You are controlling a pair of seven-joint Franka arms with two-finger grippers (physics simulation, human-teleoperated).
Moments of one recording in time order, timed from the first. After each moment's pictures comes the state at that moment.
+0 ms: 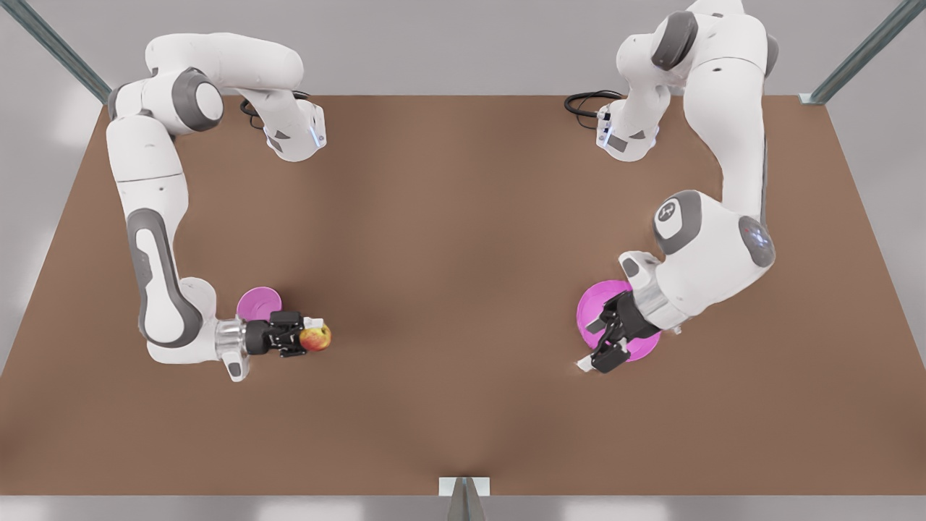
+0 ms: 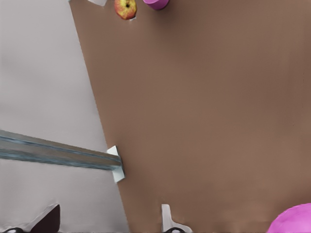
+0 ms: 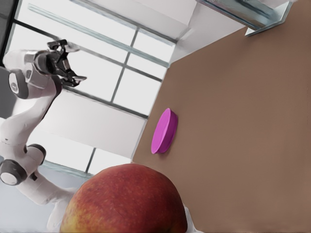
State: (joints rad) left arm -0.20 0.48 -0.10 -1.21 -0.29 2.01 1.81; right arm -0.30 0.82 0.31 -1.49 1.10 1.67 -1.04
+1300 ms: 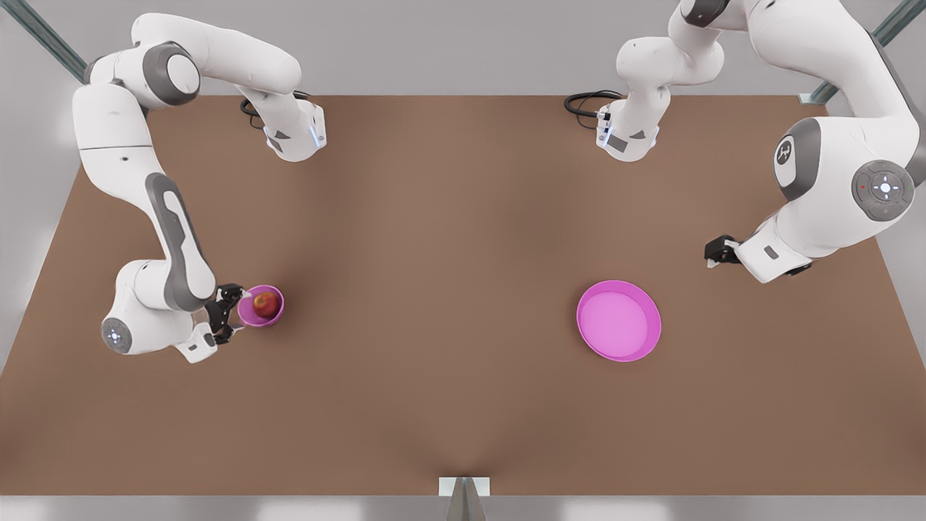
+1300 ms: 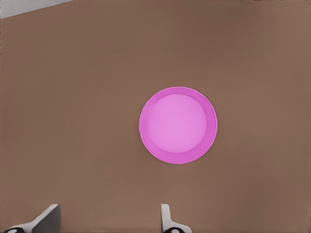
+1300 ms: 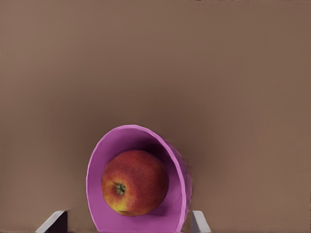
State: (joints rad) left arm -0.04 0.21 -0.01 -1.40 0.05 1.51 0.15; right arm -0.47 0.69 0.44 -1.59 -0.06 1.80 -1.26
